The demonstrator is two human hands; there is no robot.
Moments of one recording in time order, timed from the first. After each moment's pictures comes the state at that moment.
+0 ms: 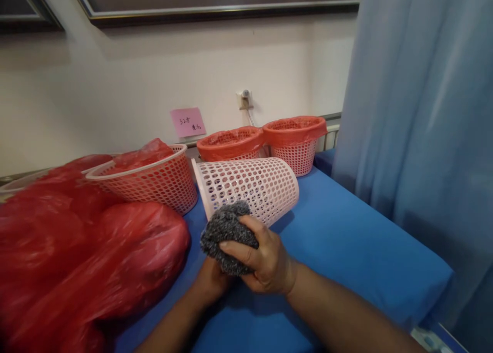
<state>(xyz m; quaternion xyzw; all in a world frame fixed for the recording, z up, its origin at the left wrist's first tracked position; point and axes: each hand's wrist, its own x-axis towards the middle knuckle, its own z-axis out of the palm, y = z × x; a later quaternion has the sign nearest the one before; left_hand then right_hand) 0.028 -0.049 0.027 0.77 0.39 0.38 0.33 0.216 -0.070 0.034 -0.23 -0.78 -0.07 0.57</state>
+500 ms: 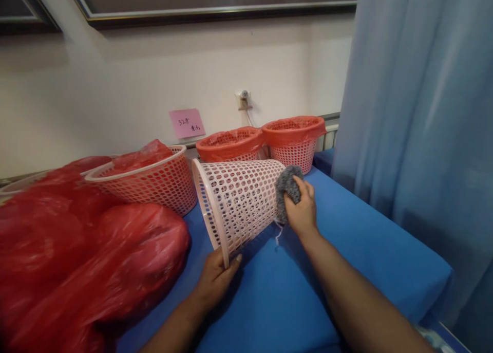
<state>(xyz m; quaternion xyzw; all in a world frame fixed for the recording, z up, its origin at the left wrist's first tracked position) 0.030 -0.051 0.029 0.79 0.35 0.36 0.34 0.286 0.008 0.020 -0.56 -0.47 0.03 0.68</state>
